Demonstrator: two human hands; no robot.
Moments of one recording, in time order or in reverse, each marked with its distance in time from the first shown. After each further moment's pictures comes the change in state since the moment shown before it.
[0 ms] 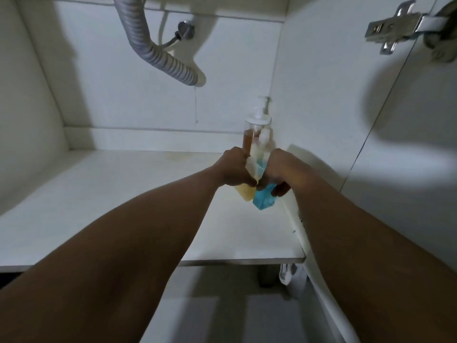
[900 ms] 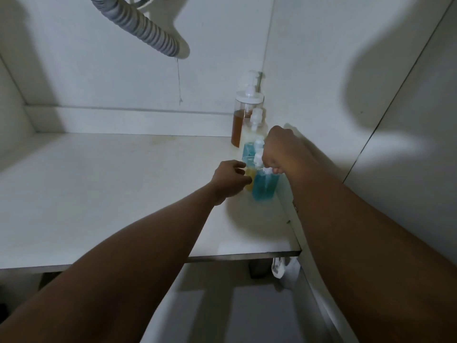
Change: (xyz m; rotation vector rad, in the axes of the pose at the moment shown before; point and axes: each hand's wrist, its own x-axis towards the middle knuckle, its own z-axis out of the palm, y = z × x) left_hand 0.018 -0.041 0.082 -0.516 -0.009 -0.240; right_hand 0.031 0.015 0.007 -0.224 0.328 -0.039
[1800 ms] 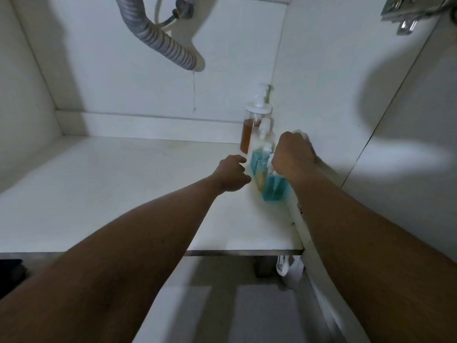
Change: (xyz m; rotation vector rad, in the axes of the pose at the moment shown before) left_hand -0.020 0.024 -0.031 0.310 0.028 0.100; right_hand -0.011 0.004 -0.006 -0.189 0.155 -0.067
